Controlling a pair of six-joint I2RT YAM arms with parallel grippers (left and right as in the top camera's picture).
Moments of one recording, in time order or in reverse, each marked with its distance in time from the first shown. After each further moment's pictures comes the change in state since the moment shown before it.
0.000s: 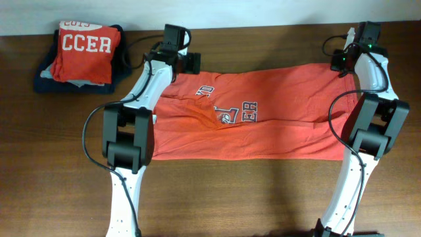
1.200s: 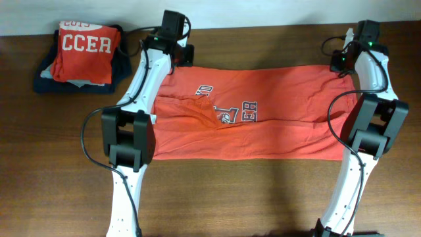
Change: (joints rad) left arm 0.000 0.030 0.274 -0.320 0.002 0.014; right arm 0.005 0.000 0.045 -0.095 0.000 -0.006
